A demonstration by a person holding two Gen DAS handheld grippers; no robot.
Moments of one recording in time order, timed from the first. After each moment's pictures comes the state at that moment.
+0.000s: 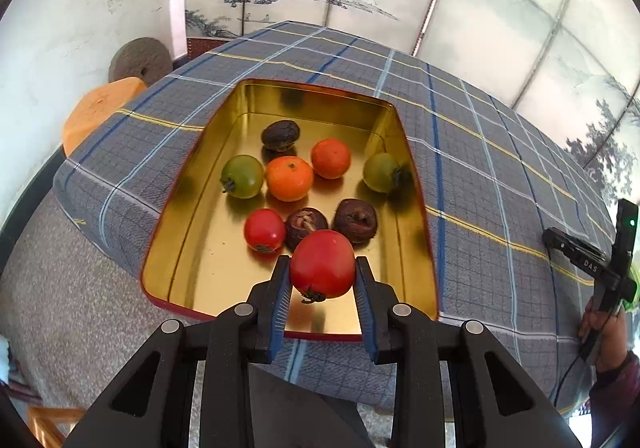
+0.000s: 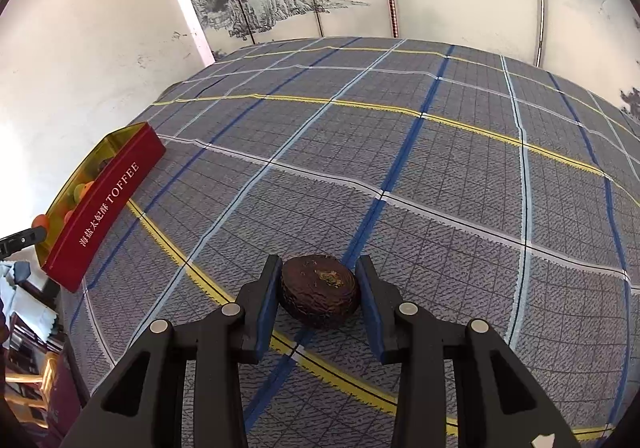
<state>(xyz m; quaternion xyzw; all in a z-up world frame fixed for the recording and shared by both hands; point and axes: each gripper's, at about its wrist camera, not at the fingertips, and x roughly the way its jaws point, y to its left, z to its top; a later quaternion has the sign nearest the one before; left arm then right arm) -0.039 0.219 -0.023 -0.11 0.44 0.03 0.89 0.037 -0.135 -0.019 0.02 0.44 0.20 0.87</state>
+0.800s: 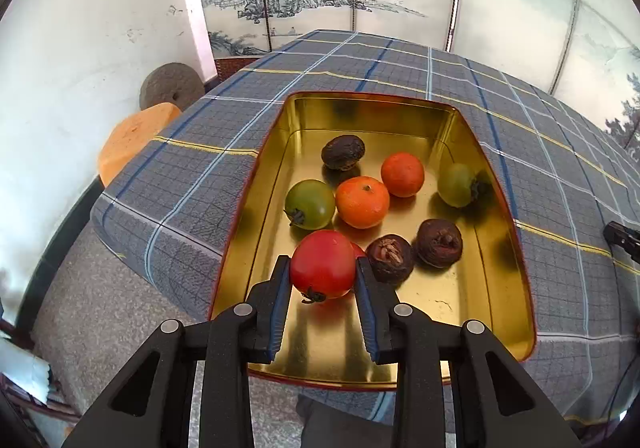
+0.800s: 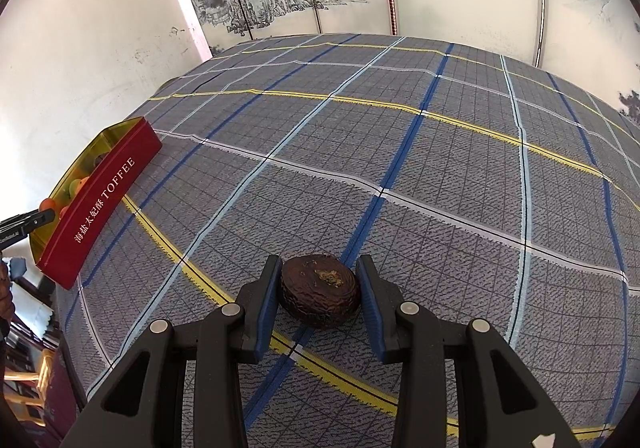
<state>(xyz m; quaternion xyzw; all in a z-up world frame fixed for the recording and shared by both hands) -0.018 0.244 -0.037 -0.03 0.43 0.09 0.90 0.037 -0.133 -0.018 0.01 0.45 0.20 0.87</state>
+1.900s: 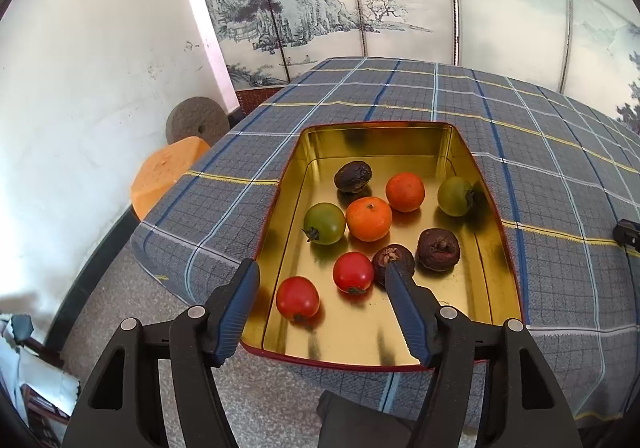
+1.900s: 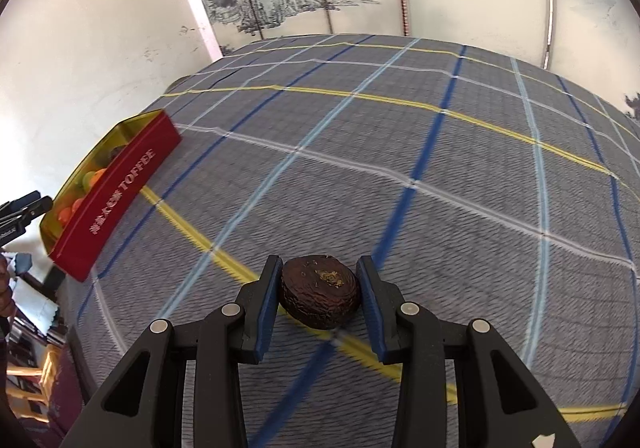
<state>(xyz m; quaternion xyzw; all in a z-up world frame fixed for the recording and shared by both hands) -0.035 0.221 -0.016 0.03 0.39 0.13 0.91 0.021 -0.118 -0.017 0.01 0.44 0.21 0.87</state>
